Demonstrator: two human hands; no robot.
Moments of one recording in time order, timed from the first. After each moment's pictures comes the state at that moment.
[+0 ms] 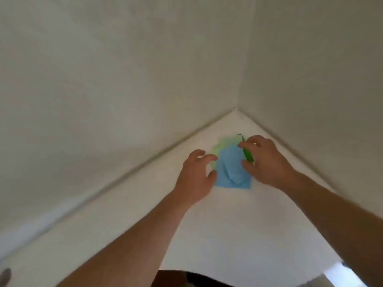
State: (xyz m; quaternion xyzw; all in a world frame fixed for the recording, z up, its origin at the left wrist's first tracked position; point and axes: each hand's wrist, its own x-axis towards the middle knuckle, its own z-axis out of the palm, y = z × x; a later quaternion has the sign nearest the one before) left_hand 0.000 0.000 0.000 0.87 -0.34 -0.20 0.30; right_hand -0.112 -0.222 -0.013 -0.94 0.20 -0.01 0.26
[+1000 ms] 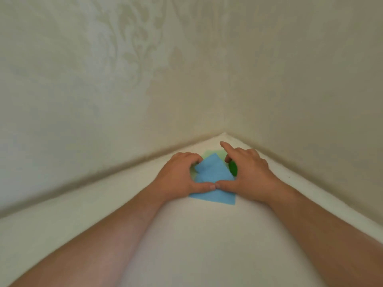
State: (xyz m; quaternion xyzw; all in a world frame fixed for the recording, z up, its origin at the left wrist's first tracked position) left_hand 0.011 -0.032 -0.067 0.87 -0.44 0.00 0.20; right_hand -0.122 -0.224 -0.063 -0.96 0.12 -0.11 0.21
